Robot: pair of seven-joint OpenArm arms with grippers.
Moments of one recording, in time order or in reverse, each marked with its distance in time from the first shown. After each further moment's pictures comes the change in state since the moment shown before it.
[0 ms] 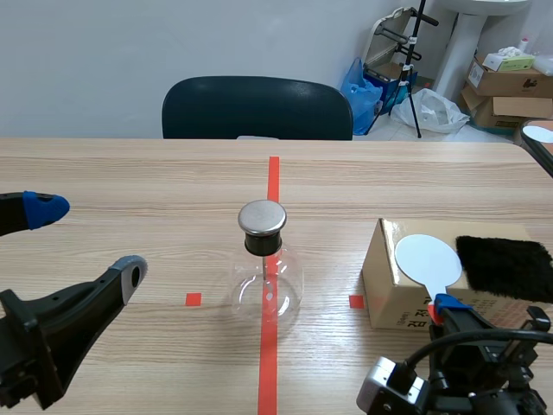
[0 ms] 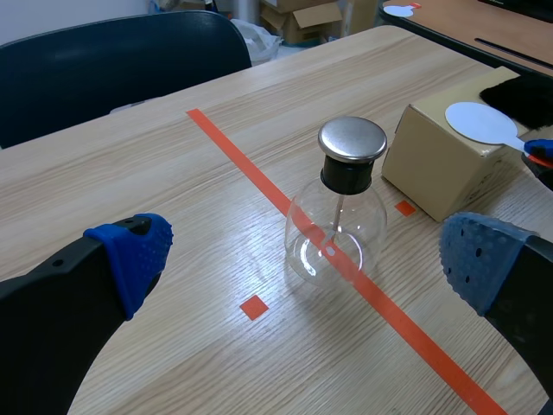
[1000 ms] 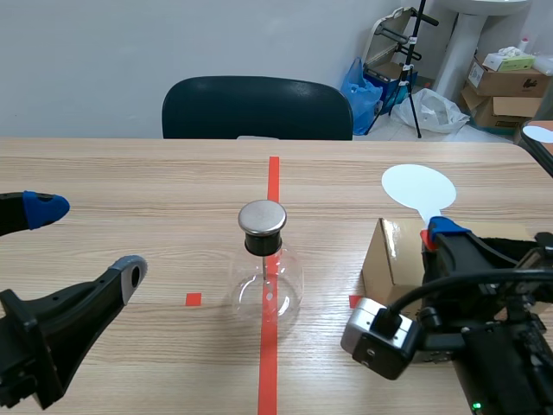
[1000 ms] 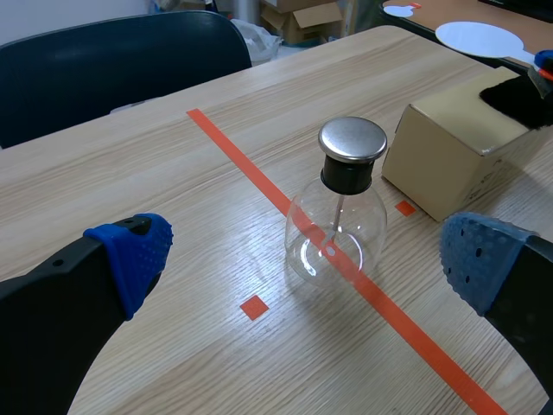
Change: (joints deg) left arm 0.0 0.0 0.0 0.0 0.0 0.0 0.0; right arm 4.4 8.1 -9.2 11.0 -9.0 -1.4 -15.2
